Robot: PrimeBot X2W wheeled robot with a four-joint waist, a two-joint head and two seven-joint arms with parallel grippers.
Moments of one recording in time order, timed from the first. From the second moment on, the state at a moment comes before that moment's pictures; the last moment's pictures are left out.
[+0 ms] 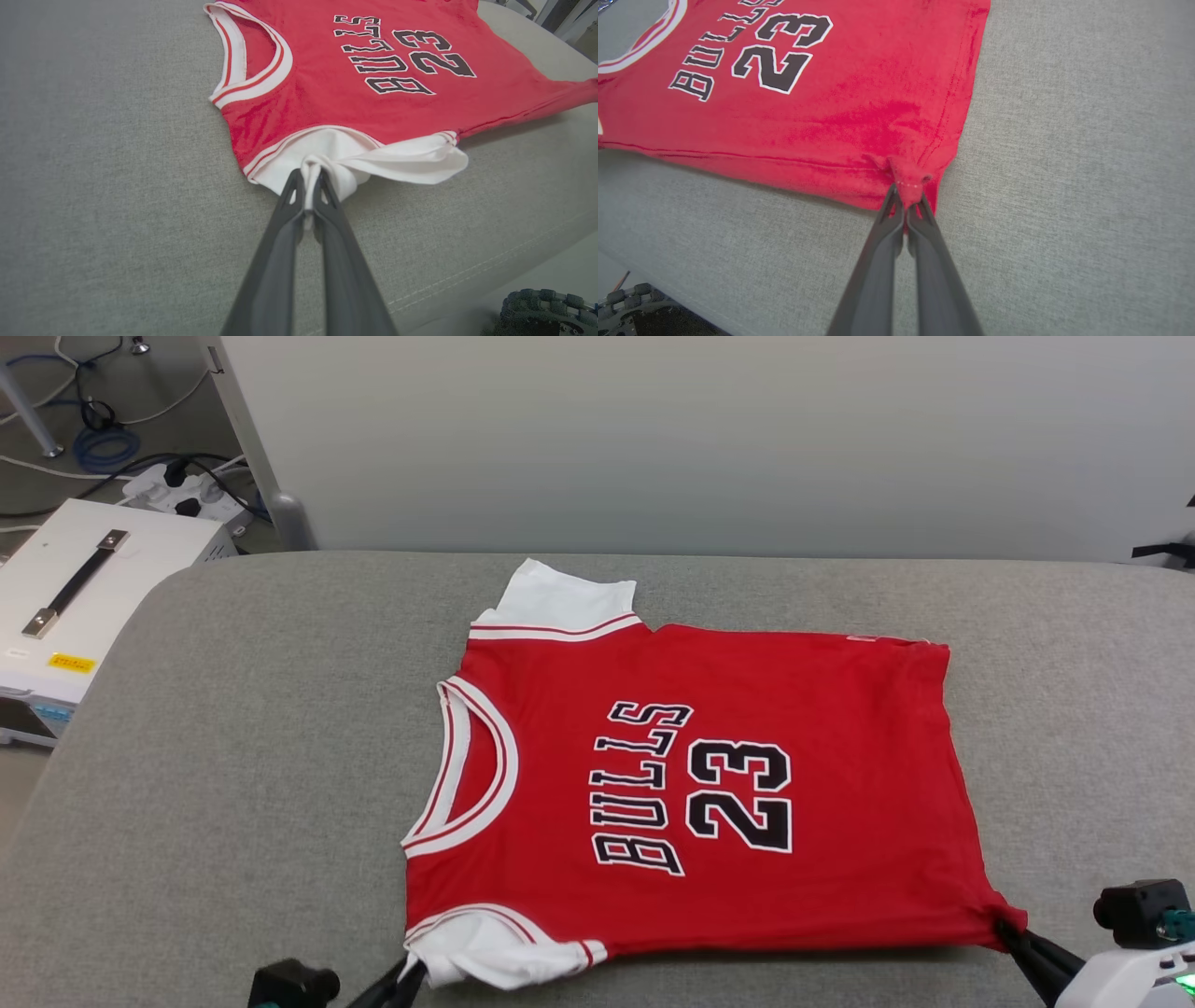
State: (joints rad) left arm 0.09 0.55 -0.57 0.15 -0.67 -0.05 -0.17; right arm 0.04 -0.59 0.39 0.24 0.71 0.13 0.08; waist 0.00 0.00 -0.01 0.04
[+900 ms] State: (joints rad) left arm -0.55 0.62 -0.78 0.44 -0.69 -0.13 -0.13; right arm -0.27 -0.48 0.32 0.28 0.64 0.13 0.14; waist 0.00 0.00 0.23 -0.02
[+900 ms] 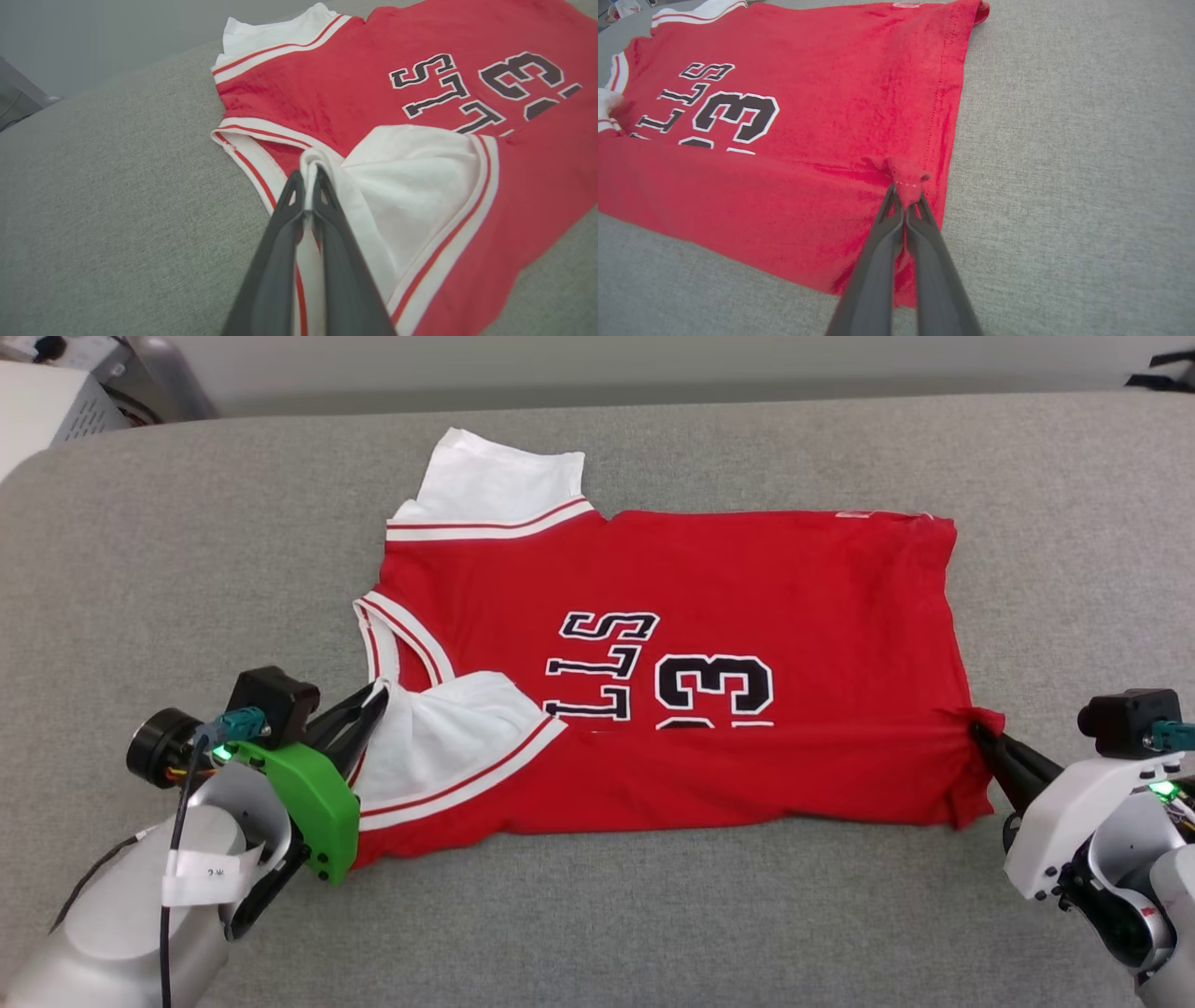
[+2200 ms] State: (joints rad) left arm -0.86 0.76 -1.21 0.45 -1.10 -0.13 0.04; right arm -0.26 -0.46 0.30 0.28 0.64 0.13 0.02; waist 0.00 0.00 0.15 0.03
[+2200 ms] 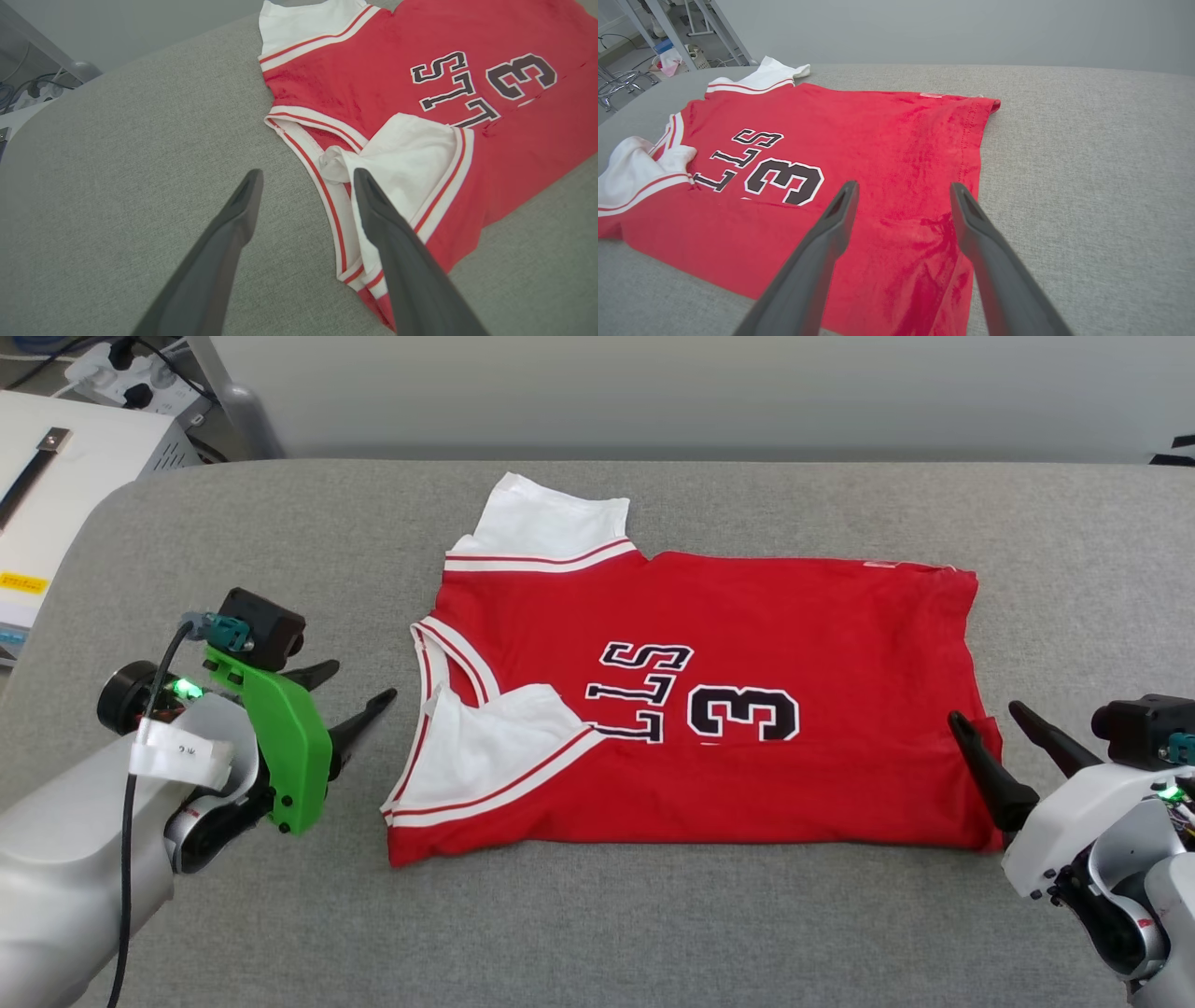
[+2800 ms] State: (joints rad) left arm -0.90 0.75 -1.27 0.46 -1.34 -0.13 0.54; right arm -0.25 -0.42 0.29 0.25 0.60 0.13 0.06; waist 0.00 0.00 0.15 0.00
